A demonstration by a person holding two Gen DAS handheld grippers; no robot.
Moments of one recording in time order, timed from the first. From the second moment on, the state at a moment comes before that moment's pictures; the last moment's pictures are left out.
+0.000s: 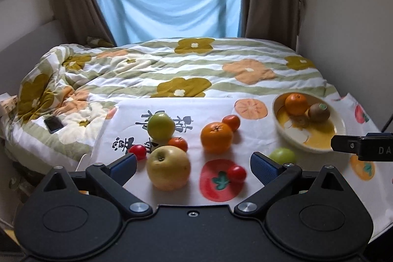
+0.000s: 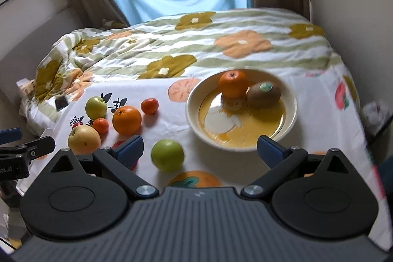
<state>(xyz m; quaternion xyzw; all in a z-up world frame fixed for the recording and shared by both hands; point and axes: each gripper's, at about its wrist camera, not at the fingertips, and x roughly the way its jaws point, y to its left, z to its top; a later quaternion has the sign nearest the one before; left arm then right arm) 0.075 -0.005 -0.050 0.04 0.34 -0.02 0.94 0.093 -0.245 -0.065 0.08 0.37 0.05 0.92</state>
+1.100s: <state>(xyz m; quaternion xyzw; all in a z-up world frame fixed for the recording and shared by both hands) 0.180 0.058 -0.154 0.07 0.42 -0.17 0.89 0.129 -0.163 -0.146 0.14 0.41 -0.09 0.90</state>
